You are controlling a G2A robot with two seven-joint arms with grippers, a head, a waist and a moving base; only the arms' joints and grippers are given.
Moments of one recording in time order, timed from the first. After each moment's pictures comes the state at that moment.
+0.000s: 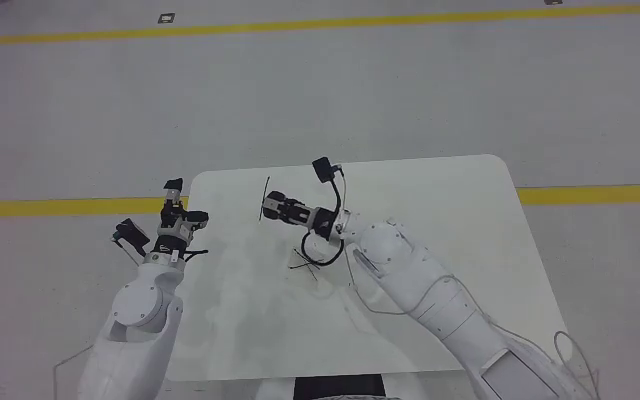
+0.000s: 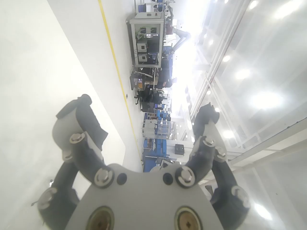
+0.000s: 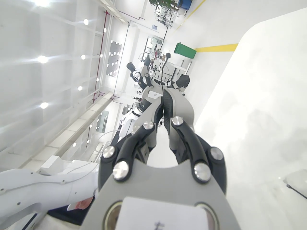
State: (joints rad) left arm 1.73 -1.15 -1.60 -1.80 -0.42 0.00 0.00; right arm -1.04 -1.46 0.81 -1.28 0.03 -0.26 0.46
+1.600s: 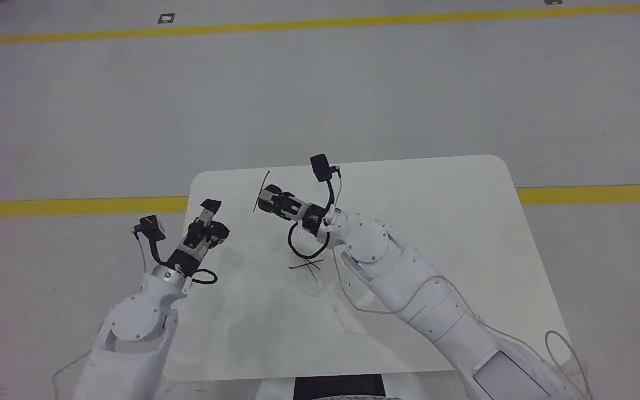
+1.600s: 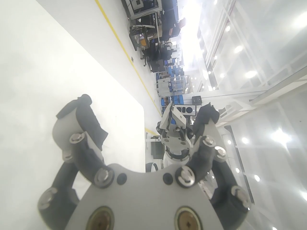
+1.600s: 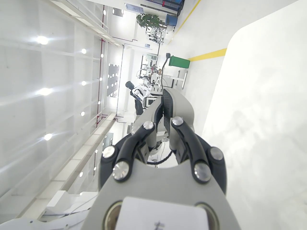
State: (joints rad) left arm 1.79 -1.13 -1.62 -1.78 -0.21 -0.18 -0.35; right arm -1.05 -1.50 0.80 -1.30 0.07 -0.09 0.36
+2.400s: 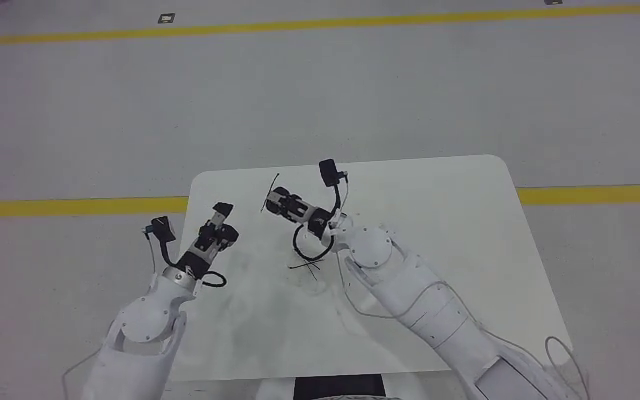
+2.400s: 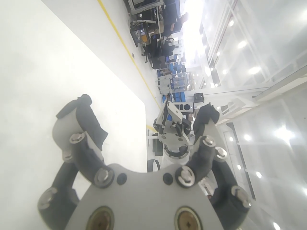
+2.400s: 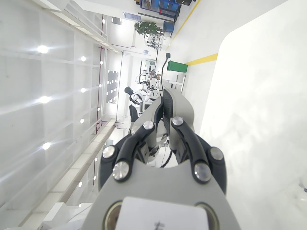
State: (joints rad) left arm 1.79 -1.13 -1.56 -1.80 -0.17 -0.18 -0.33; right arm -1.10 -1.49 0.83 -1.30 0.06 -0.08 0.32
